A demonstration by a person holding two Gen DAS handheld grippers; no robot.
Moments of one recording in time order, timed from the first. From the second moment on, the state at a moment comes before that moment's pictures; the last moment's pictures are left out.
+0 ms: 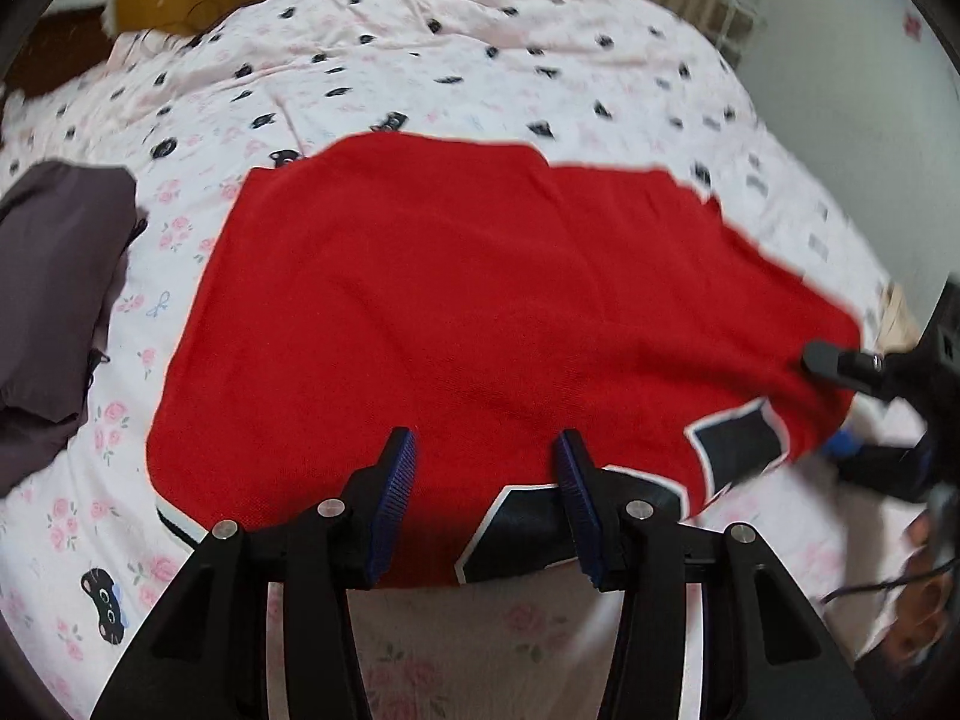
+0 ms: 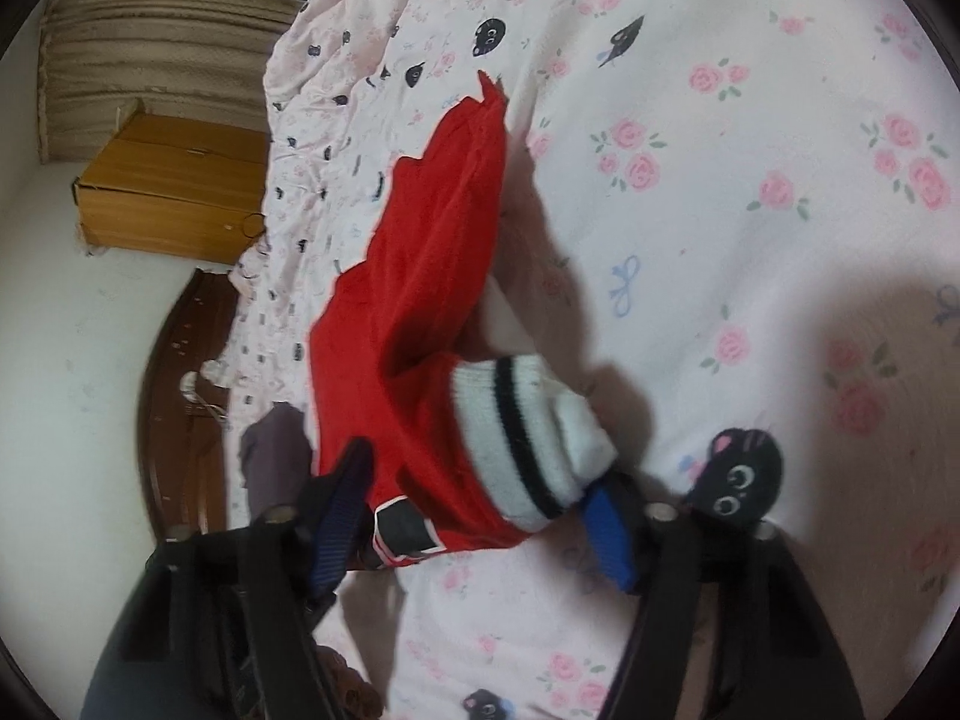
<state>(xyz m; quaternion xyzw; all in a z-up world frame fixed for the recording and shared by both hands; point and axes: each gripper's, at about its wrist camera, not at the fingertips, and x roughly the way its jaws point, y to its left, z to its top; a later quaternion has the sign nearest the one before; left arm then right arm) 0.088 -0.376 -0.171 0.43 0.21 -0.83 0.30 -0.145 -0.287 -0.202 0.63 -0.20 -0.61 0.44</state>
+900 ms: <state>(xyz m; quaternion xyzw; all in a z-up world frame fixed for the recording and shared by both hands) 0.108 -0.378 -0.143 0.37 0.27 -0.85 0.25 -0.154 -0.220 -0.196 0.63 -0.22 -0.61 0.43</state>
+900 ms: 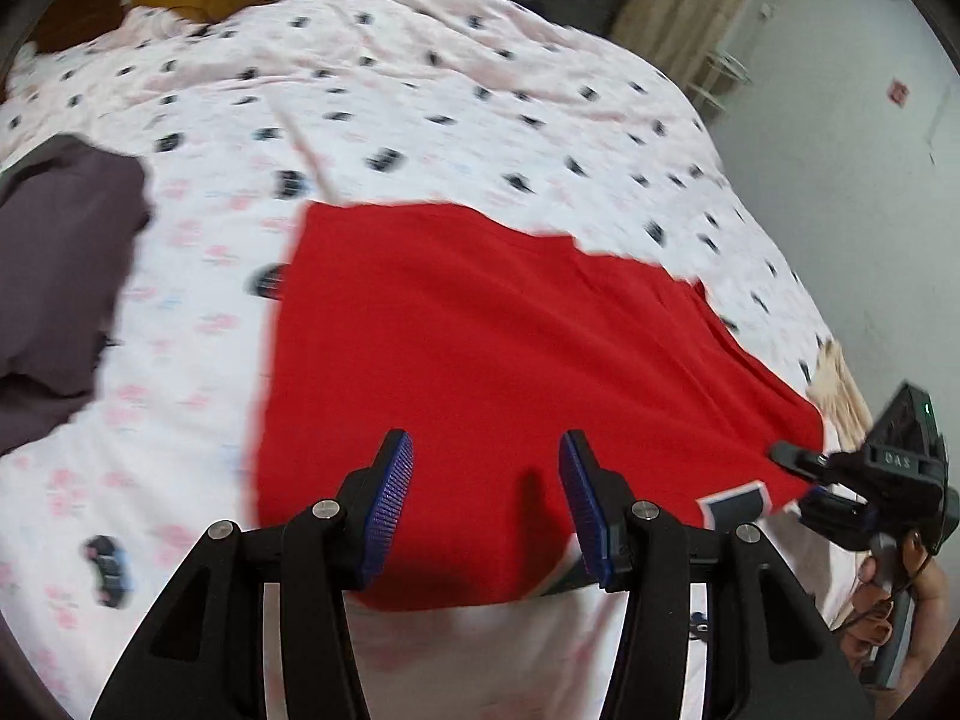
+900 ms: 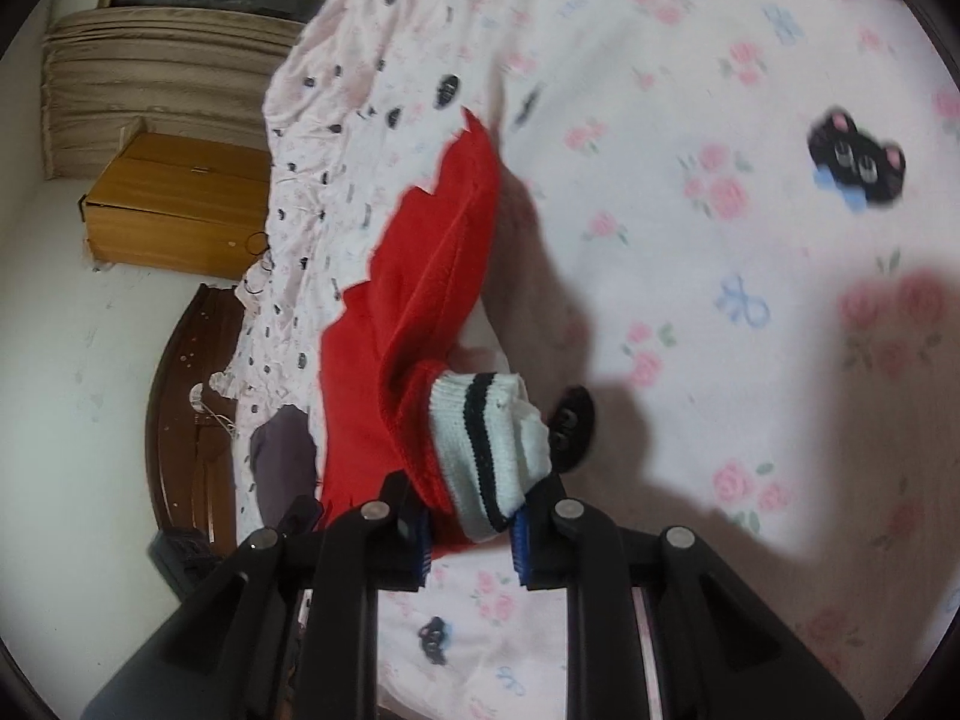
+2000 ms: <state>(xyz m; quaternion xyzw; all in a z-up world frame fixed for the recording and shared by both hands) 0.195 -0.450 -0.123 0.35 0.32 -0.79 0.39 -0.088 -0.332 -0.097 0.54 -0.01 -0.65 0.54</state>
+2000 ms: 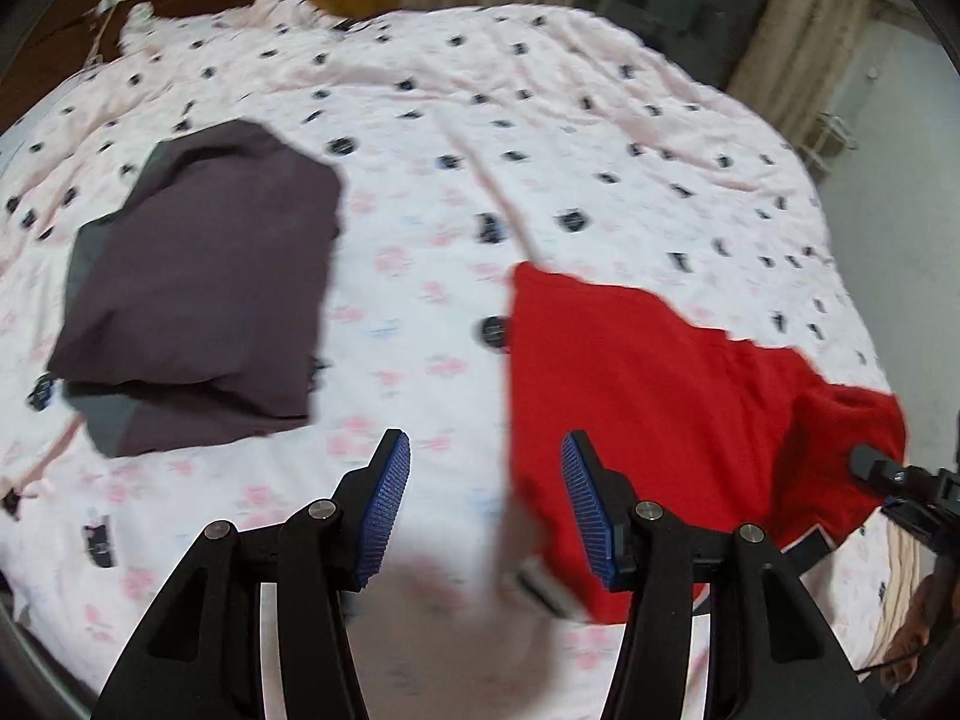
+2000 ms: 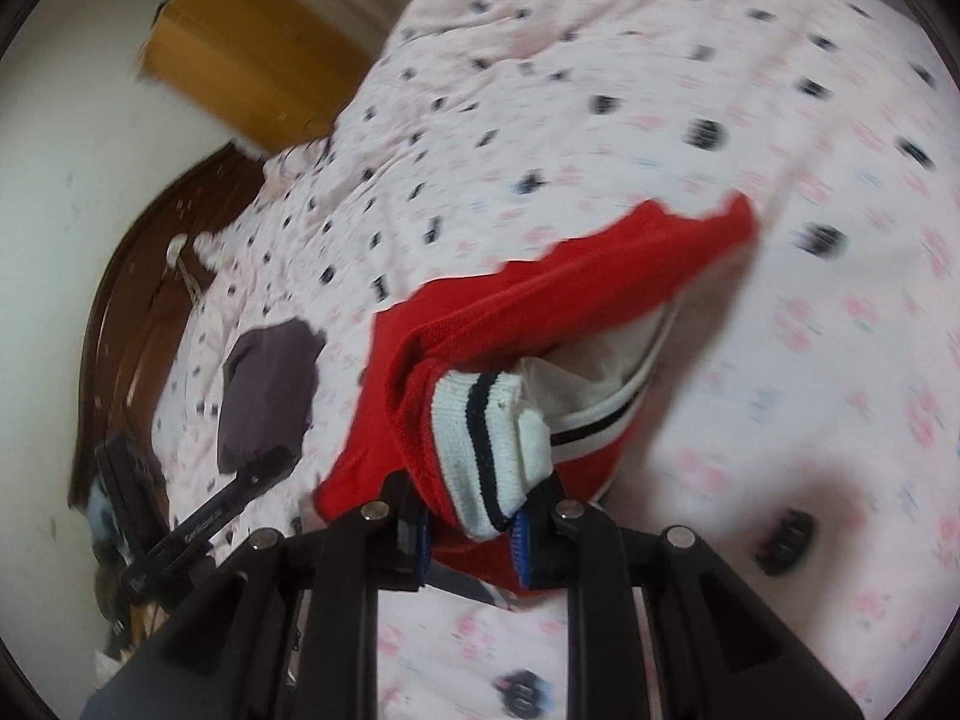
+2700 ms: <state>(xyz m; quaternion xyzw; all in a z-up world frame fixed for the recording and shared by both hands) 0.208 -0.459 -0.147 0.39 0.37 -0.76 0.37 0.048 -0.428 -0.130 0.53 0.19 -0.56 0.61</state>
